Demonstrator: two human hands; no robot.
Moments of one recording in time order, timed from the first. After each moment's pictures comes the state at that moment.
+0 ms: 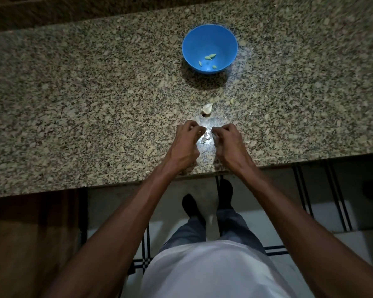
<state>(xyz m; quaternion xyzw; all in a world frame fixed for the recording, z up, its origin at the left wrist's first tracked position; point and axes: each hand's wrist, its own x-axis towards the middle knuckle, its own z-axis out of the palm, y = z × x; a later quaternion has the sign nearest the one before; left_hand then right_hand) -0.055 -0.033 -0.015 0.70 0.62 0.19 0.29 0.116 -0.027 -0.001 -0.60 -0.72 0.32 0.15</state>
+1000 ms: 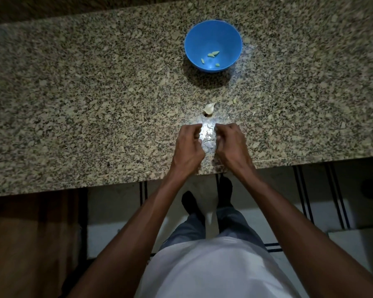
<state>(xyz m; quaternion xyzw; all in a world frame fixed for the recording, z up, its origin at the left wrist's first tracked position) -0.037 -0.044 -0.003 0.57 0.69 0.29 0.34 0.105 -0.021 0.003 -0.64 -0.69 0.31 0.17</state>
